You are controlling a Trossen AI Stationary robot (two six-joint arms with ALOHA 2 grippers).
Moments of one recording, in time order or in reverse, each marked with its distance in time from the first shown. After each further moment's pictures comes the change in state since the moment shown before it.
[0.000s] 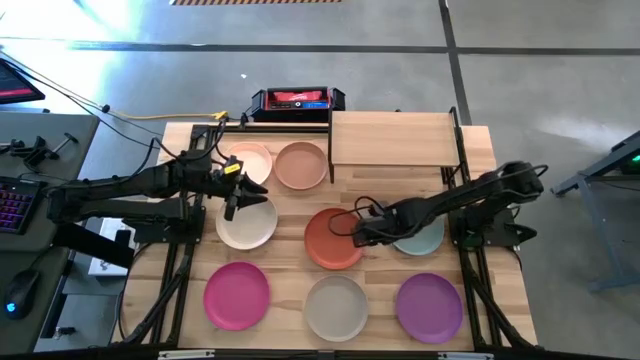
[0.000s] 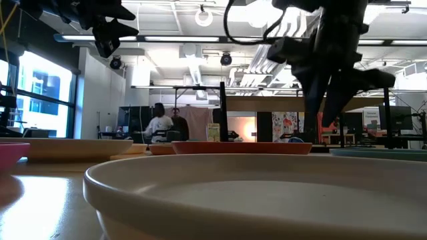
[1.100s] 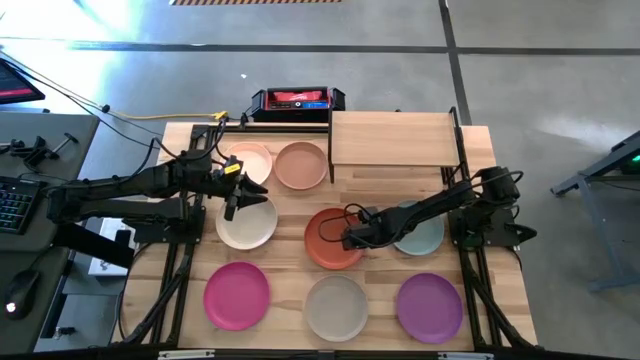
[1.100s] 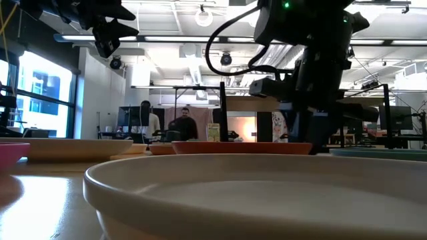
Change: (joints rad) left arm 0.000 0.000 0.000 -0.001 -0.001 0.000; right arm -0.010 0.179 0.000 0.158 0.047 -0.005
